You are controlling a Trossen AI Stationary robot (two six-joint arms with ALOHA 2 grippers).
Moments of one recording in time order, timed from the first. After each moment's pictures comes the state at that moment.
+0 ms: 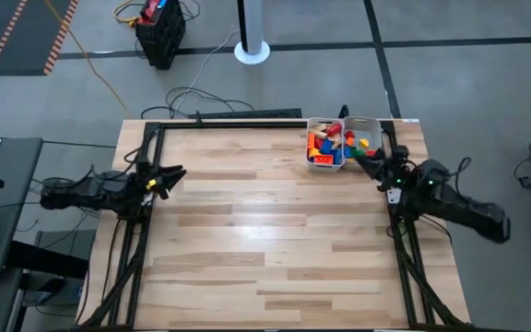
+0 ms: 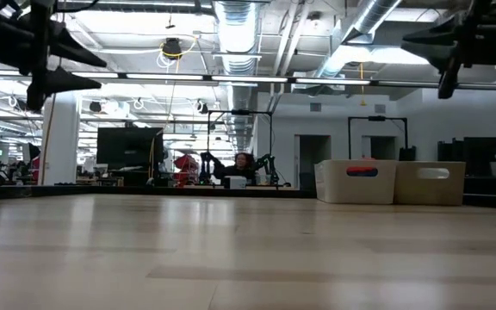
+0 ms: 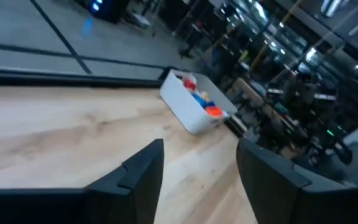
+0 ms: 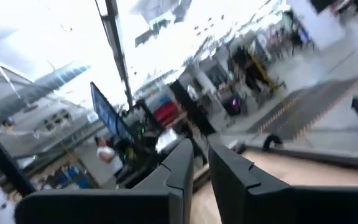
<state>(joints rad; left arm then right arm) -0.11 0.00 0.31 -0.42 -0.67 -0.74 -0.36 0.05 0.16 0.15 0.02 0.63</state>
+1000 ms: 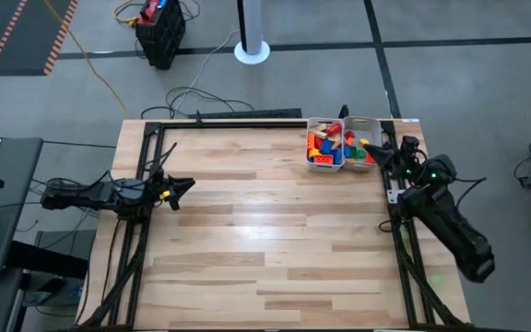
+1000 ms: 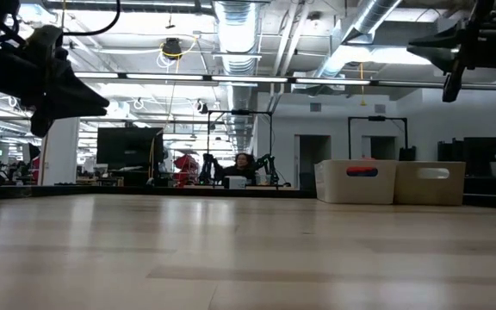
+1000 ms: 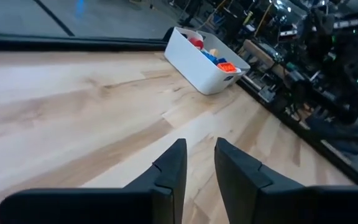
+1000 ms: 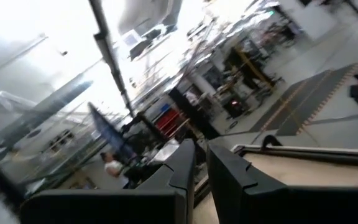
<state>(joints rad) -0.11 0.00 0.16 -0.38 -0.60 -0.69 -0.96 0.00 0.17 0.17 -0.52 0.90</state>
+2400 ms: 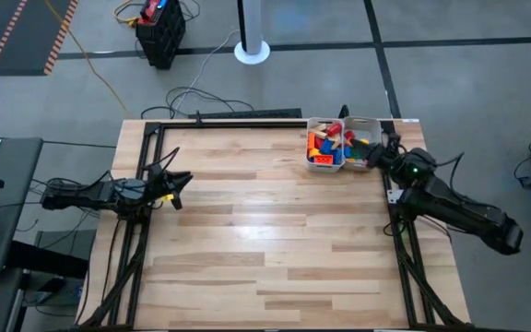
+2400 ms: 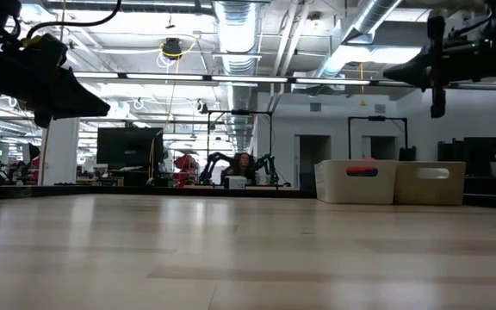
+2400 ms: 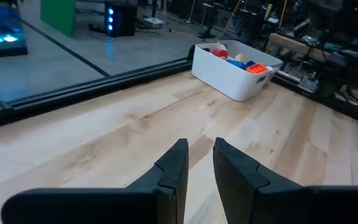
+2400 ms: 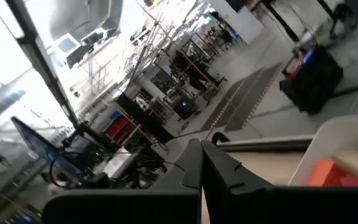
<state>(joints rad) -0.11 0.00 0.16 -0.44 -0.70 -0.43 -0.61 0.31 0.19 0.24 0.03 0.83</state>
